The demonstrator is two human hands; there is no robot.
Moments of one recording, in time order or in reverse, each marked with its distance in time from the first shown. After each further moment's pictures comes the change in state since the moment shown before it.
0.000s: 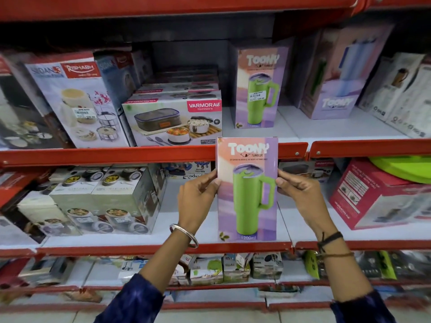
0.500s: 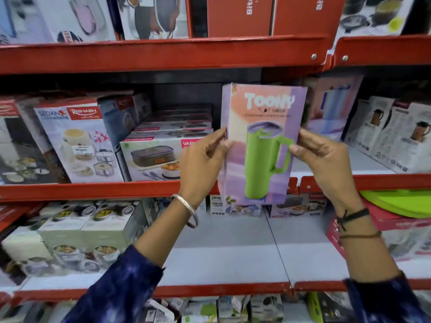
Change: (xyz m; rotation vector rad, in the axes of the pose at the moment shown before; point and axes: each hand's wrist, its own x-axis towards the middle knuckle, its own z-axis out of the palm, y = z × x) left_hand 0.068 0.138 0.013 0.103 0.105 0.430; right_hand 0.069 -0.127 -0.030 -0.067 0.067 -0.368
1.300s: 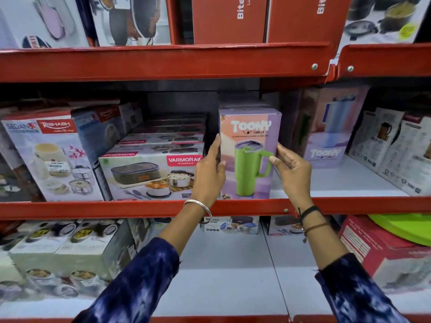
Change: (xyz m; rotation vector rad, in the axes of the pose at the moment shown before) left_hand 0.052 -0.087 0.082 0.188 -0.098 -0.046; right_hand 0.062 0.102 0.023 -0.096 0.171 0.076
